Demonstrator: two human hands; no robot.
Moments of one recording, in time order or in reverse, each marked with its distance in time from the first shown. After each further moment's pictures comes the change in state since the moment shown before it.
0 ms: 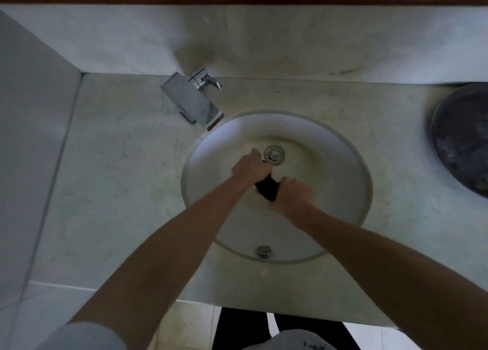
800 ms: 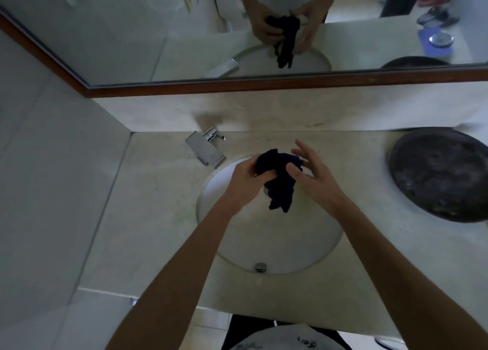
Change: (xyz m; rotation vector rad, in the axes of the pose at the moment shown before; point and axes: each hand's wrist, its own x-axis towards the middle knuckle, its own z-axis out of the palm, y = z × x) left_hand -0.156 0.071 -0.083 -0.773 -0.045 0.603; right_hand -0.079 0.063 -0.148 1.135 0.185 -0.484
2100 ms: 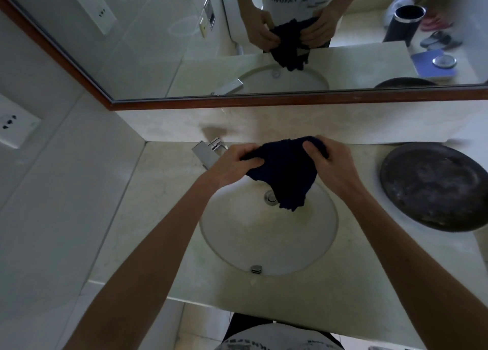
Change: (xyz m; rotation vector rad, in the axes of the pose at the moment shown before) left_hand -0.007 0.083 -0.013 0.461 -0.044 0.035; right_hand -0.007 -0.057 -0.050 -0.298 0.244 -0.343
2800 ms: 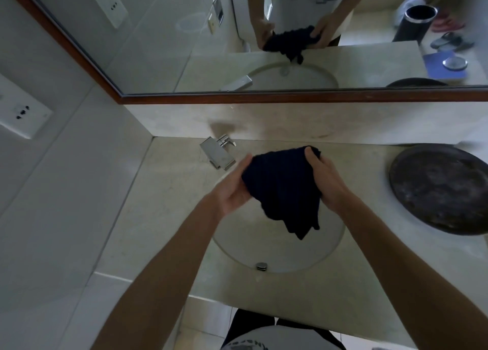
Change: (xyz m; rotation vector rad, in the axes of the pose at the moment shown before) left_hand -0.032 -0.044 0.020 -0.966 0.021 -0.355; right_hand -0.012 0.009 0.045 0.604 -0.167 0.559
